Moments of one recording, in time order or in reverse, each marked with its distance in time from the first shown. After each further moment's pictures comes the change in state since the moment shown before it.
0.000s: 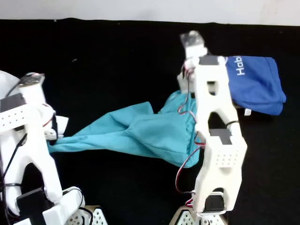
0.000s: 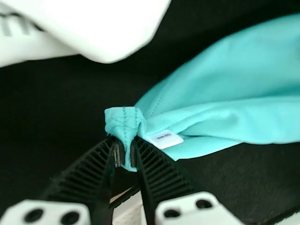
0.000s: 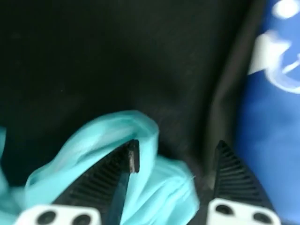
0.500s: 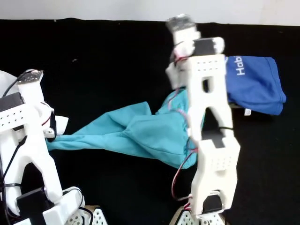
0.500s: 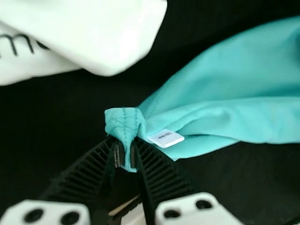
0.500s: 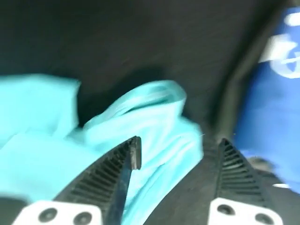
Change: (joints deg) left arm 0.5 0.0 -0.5 -1.4 -2.4; right arm -9.1 -5.9 -13.4 25.2 0.0
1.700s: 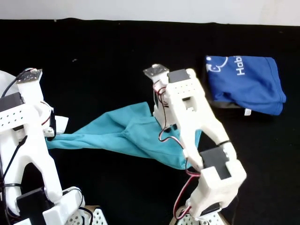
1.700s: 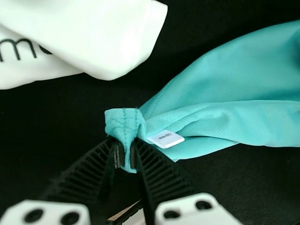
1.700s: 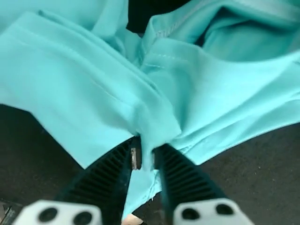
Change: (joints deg) left arm 0.0 0.0 0.0 -0.5 0.0; right arm -6.3 -17.3 43.2 -10.5 0.1
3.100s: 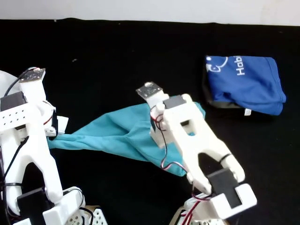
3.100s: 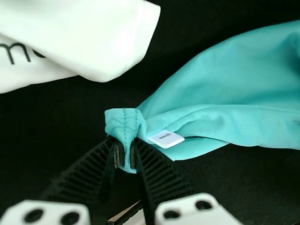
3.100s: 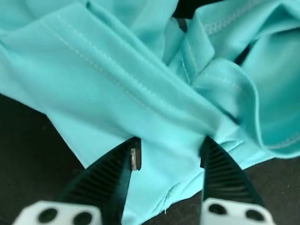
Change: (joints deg) left arm 1.4 0.0 0.0 0.0 0.0; right arm -5.2 -11.9 25.5 -16.9 0.0
